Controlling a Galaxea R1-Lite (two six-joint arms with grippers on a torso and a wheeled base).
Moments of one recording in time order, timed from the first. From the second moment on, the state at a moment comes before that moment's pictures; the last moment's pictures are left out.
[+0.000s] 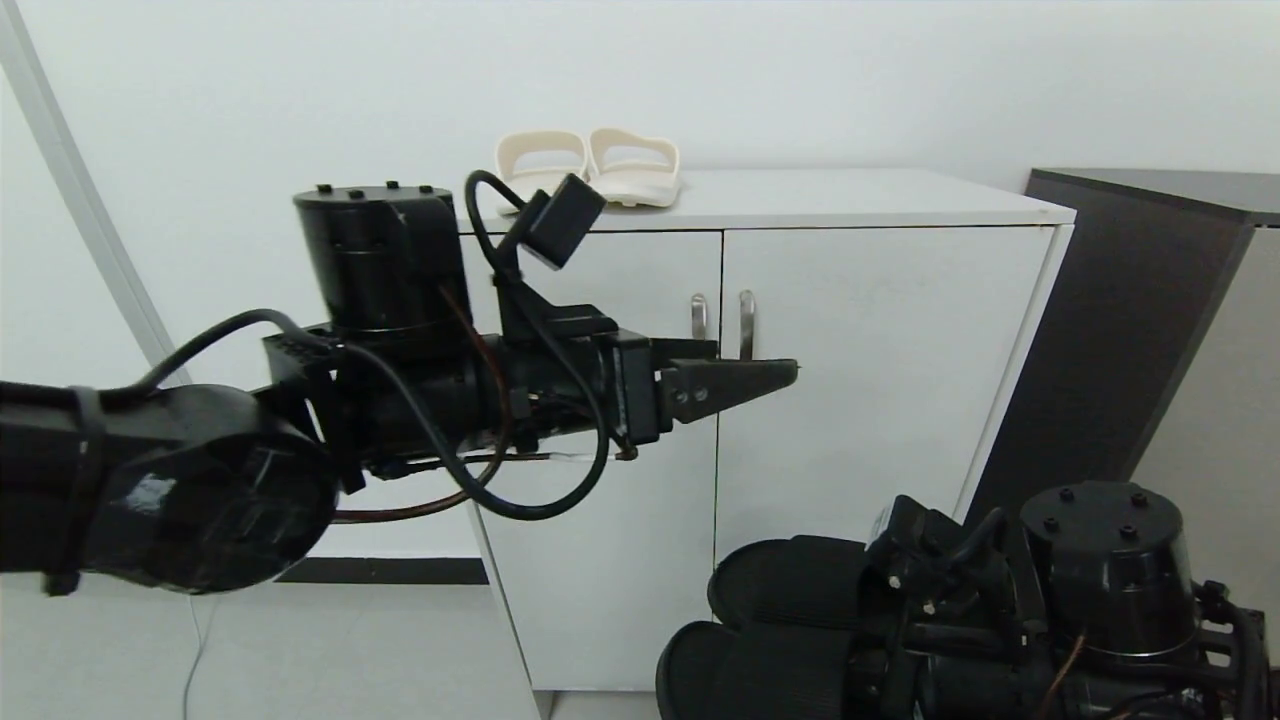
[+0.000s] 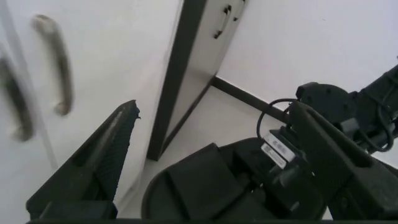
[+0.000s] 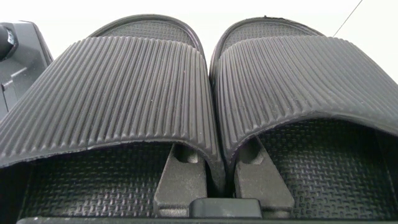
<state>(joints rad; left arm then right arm) -0.61 1.69 -1.03 -0.63 -0.60 -0.24 0.77 1.61 -0.47 -0.71 0.26 -0.04</state>
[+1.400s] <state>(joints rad) -0.62 2.02 -1.35 -0.63 -0.37 -0.28 0.77 1.65 -0.46 -0.71 0.26 -0.04</state>
